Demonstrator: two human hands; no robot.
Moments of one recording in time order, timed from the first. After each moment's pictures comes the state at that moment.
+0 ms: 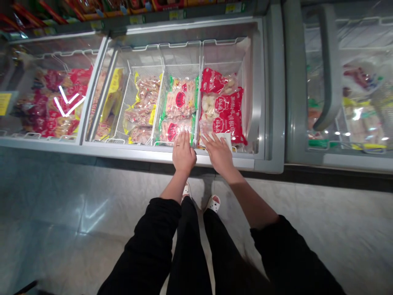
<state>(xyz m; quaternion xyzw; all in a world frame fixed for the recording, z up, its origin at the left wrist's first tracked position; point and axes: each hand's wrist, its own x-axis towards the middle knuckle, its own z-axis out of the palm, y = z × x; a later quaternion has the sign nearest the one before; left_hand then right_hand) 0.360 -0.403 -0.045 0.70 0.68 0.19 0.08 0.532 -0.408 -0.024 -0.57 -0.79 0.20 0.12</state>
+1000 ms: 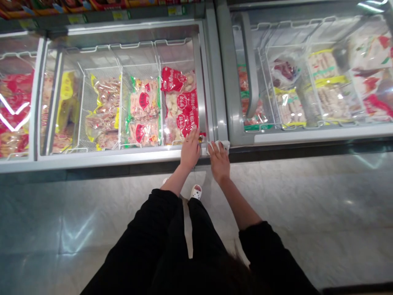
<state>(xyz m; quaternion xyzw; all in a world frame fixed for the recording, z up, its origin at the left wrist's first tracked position) 0.528 -0.415 -0.041 0.80 0.50 0.24 0.23 0.688 -0.515 -0.057 -0.69 -0.70 0.09 0.16</state>
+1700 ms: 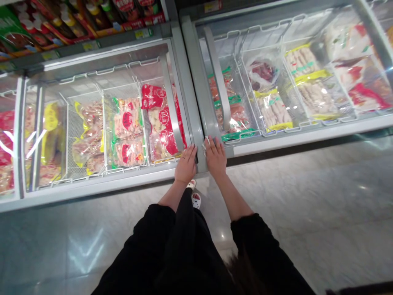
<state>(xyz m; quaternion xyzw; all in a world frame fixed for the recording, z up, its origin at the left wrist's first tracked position) 0.586 -0.414 -0.046 0.87 0.42 0.17 0.21 0.762 -0.439 -0.051 -0.73 -0.65 0.07 0.19</state>
